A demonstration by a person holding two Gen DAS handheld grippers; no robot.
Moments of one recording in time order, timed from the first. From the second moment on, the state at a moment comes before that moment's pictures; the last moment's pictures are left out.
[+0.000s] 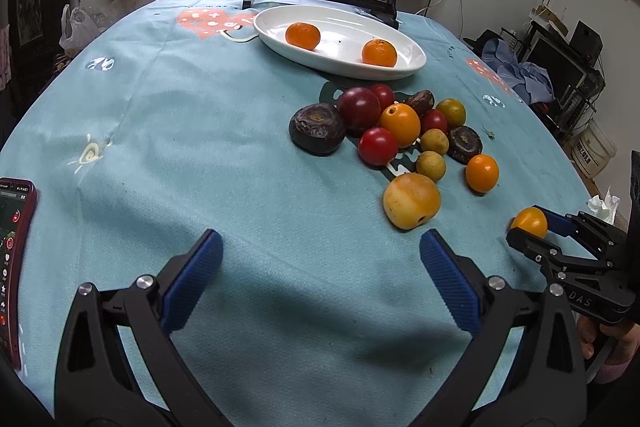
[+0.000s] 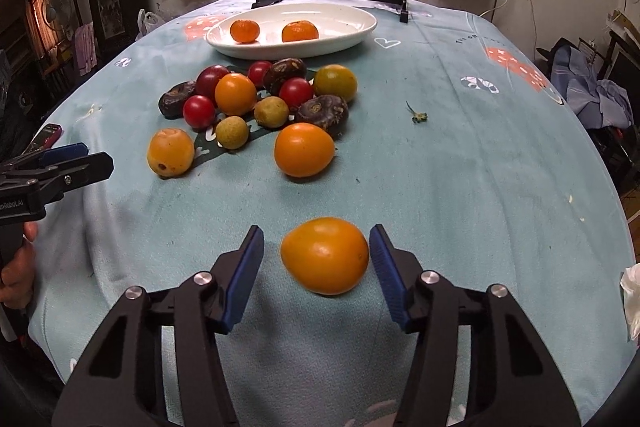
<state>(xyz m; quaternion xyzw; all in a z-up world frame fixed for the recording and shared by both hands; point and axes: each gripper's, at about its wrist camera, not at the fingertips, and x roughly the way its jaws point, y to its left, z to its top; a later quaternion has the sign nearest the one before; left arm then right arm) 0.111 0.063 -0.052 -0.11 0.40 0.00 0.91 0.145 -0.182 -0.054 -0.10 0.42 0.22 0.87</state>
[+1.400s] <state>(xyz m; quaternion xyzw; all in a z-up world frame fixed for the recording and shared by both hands) 0.171 -0.001 -0.063 -0.05 0.45 -0.07 0.89 0.155 -0.206 -0.054 0.00 0.43 0.26 0.87</state>
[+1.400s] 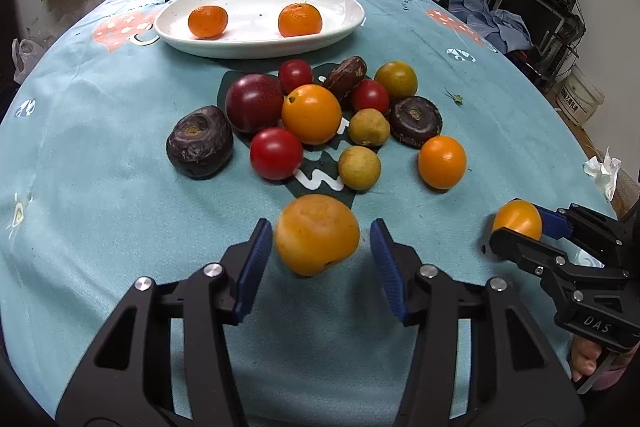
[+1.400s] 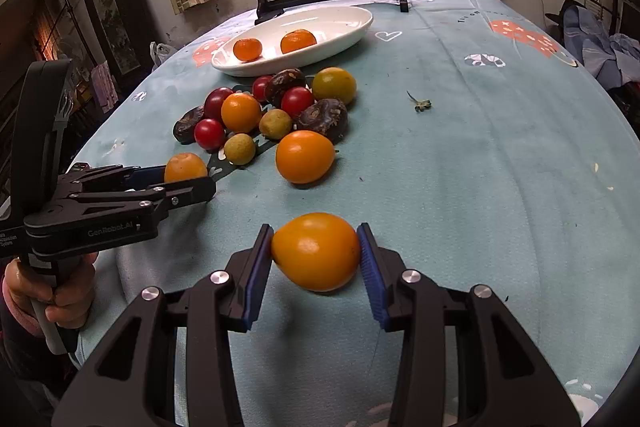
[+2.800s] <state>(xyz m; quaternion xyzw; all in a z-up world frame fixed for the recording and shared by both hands) 0.372 0.108 0.032 -0.10 0.40 -0.01 0.91 0.403 -0.109 -0.002 -0.01 0.43 0.25 0.87</state>
